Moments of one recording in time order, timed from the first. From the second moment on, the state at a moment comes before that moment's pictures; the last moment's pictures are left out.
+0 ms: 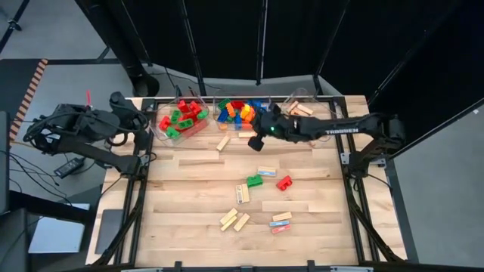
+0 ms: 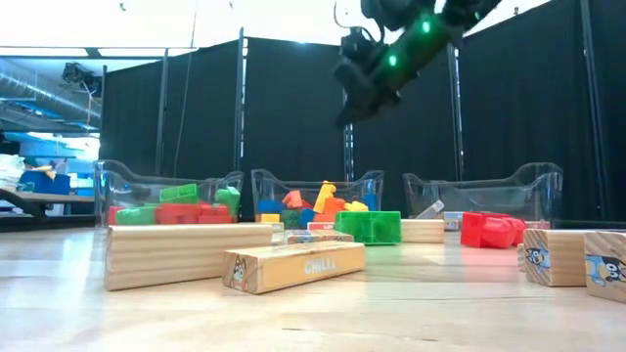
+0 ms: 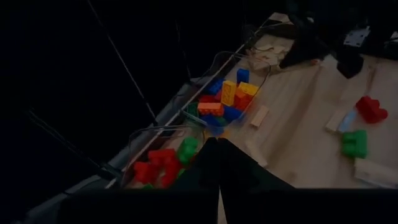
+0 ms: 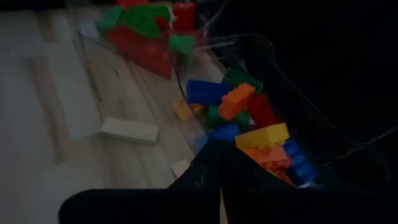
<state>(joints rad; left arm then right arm) -0.17 0.77 1.39 -1.31 -0.76 -0.39 -0.20 1.59 1.12 -0.17 0.39 0.05</state>
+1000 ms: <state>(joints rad) -0.17 0.76 1.39 -1.32 -0.87 -0.37 -0.19 2.00 1.06 0.17 0.40 0.25</state>
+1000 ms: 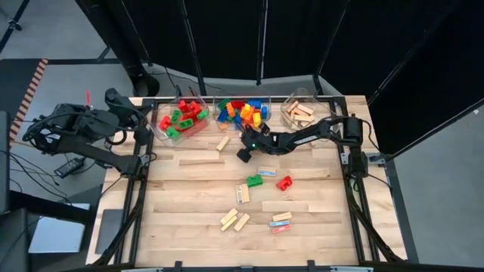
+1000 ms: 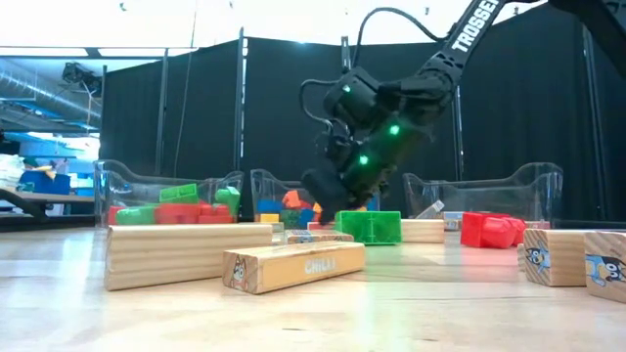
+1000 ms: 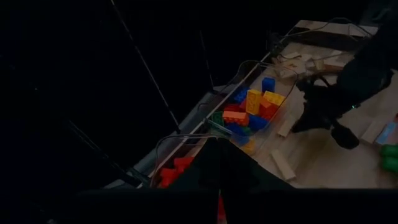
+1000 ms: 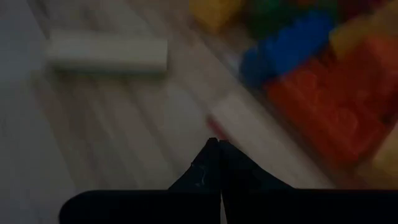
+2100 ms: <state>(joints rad) -0.17 0.76 1.39 -1.36 -0.87 -0.37 -0.22 2.01 1.07 0.11 0.41 0.33</state>
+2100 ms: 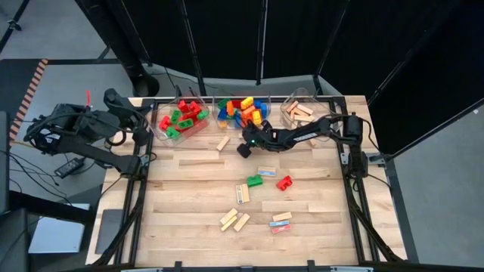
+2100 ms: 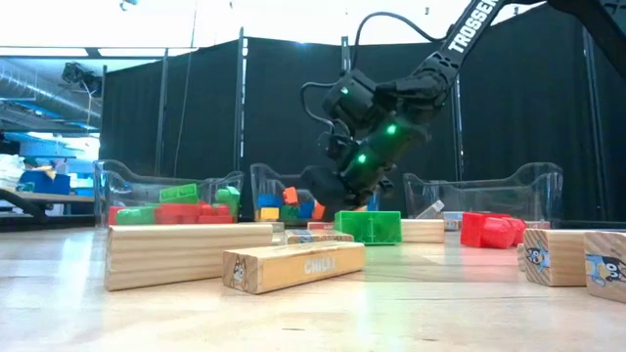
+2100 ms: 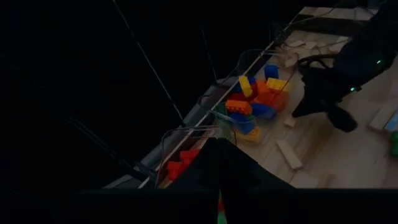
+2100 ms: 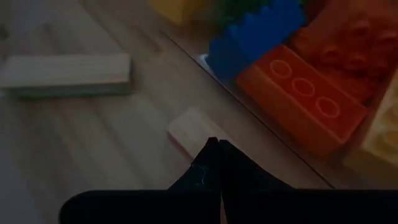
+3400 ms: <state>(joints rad) -0.17 0.76 1.39 -1.32 -0.84 -0.41 -0.11 1.83 1.07 -0.10 -0.07 -0.05</state>
